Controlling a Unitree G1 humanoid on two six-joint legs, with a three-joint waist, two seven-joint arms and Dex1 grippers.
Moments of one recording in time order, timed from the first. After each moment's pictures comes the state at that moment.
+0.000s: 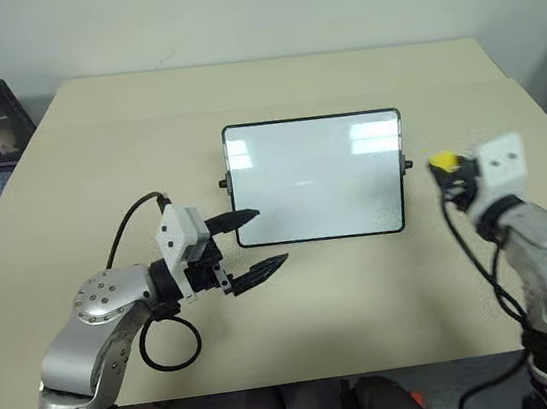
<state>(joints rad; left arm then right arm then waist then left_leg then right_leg) -0.17 0.69 0.05 -0.46 -0.56 0.43 -0.91 -0.19 -0.35 -0.32 -0.54 0.03 0.83 0.33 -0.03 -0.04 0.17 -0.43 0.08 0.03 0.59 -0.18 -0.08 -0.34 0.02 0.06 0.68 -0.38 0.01</state>
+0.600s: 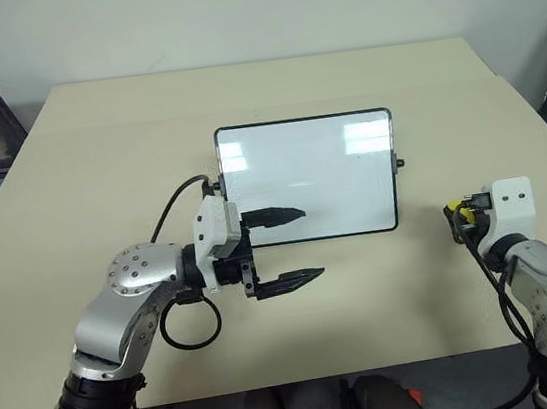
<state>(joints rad) -0.34 0.63 -0.09 -0.41 -0.57 0.40 -1.08 -0.12 -0.28 -0.32 -0.50 0.11 0.98 0.24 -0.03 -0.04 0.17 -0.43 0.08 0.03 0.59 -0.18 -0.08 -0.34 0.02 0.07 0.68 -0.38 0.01</state>
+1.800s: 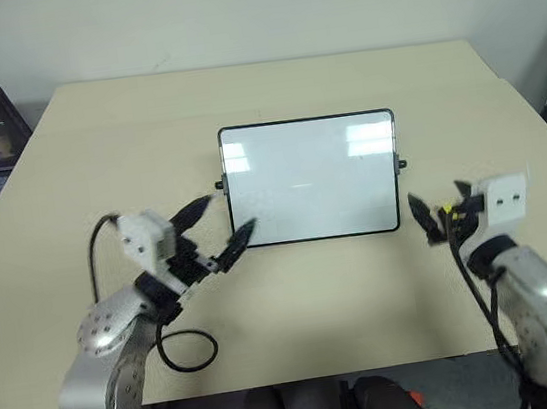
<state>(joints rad) 0.07 0.40 0.26 -0.51 -0.46 0.35 -0.49 0.09 -0.17 -0.17 -0.62 0.17 0.52 0.22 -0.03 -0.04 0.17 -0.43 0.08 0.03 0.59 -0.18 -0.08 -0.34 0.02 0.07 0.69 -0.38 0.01</state>
